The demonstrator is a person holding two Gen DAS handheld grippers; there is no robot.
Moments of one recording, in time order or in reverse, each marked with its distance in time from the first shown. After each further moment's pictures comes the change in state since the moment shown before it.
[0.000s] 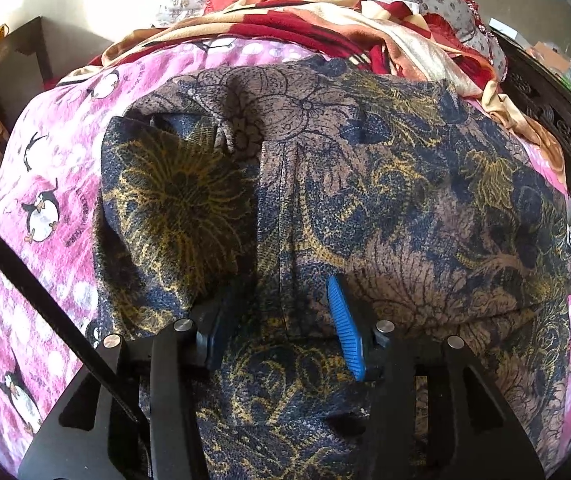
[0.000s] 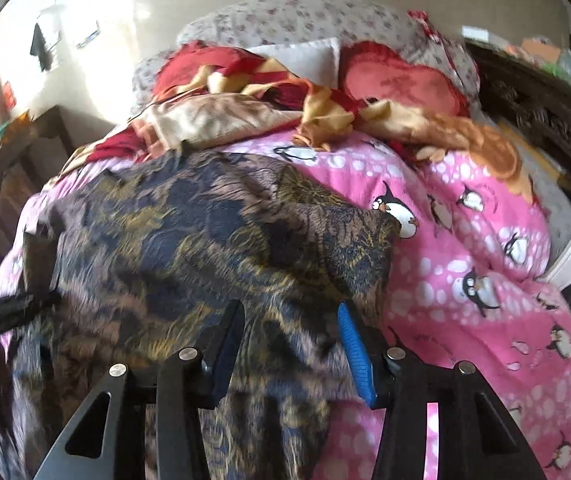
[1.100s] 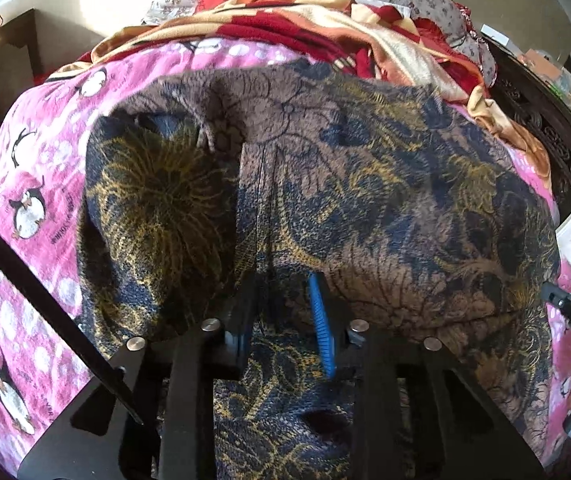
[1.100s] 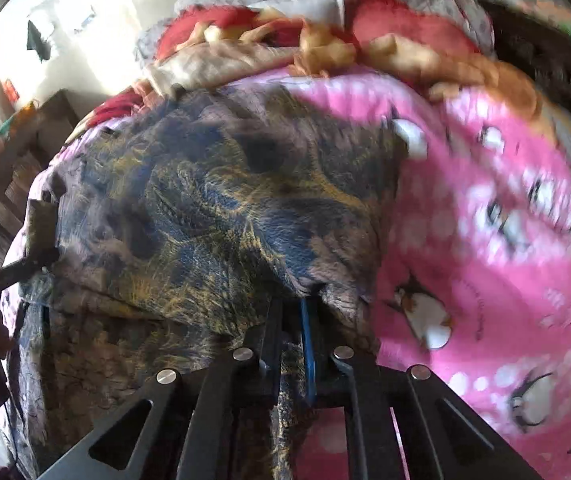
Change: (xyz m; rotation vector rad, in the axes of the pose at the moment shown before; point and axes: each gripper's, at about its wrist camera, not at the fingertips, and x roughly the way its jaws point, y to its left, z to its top) left arm -0.001 -0.006 0.000 -0.008 0.006 -0.059; right arm 0.030 -0.027 -0.030 0.082 0.128 0.127
